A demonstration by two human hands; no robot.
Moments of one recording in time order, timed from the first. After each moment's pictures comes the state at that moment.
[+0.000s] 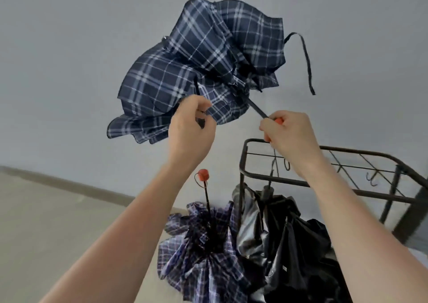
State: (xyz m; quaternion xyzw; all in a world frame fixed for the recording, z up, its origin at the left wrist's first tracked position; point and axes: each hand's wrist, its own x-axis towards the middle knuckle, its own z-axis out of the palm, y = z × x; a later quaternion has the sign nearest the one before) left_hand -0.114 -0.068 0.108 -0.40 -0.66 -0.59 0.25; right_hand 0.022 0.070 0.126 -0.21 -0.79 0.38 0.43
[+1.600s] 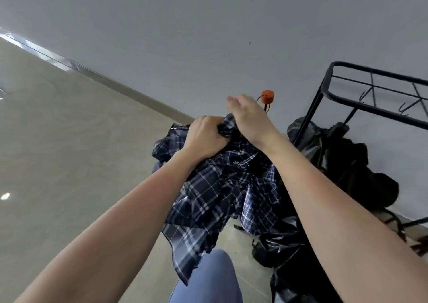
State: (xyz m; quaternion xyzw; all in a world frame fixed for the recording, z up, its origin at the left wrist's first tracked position) left_hand -0.141 -0.183 -0.084 -0.33 -0.87 -0.37 0.07; right_hand -0.076 -0.066 -0.023 -0.09 -0.88 0.45 0.13
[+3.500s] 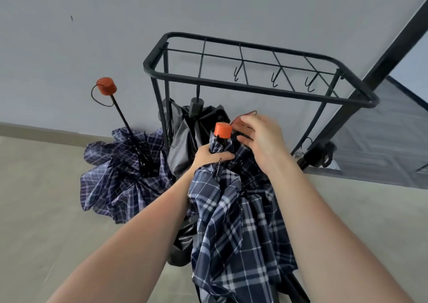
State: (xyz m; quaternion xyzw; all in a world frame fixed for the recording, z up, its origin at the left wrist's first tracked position) left_hand 0.007 0.102 -0.169 -0.27 -0.62 -0.60 -0.42; right_hand 0.115 0.184 -0.089 -0.38 -0.54 0.66 0.35
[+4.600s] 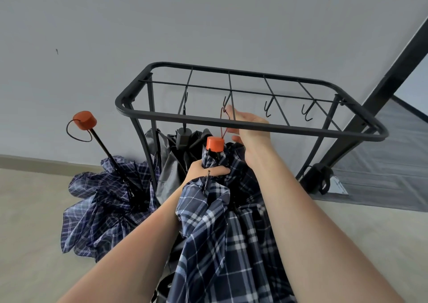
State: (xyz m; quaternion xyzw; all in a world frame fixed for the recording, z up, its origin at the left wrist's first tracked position) left_hand -0.027 0.162 -0.174 -0.27 -0.62 -0.61 -0.42; right_hand 0.061 0.242 -0.056 -0.42 -0.59 0.59 0.36
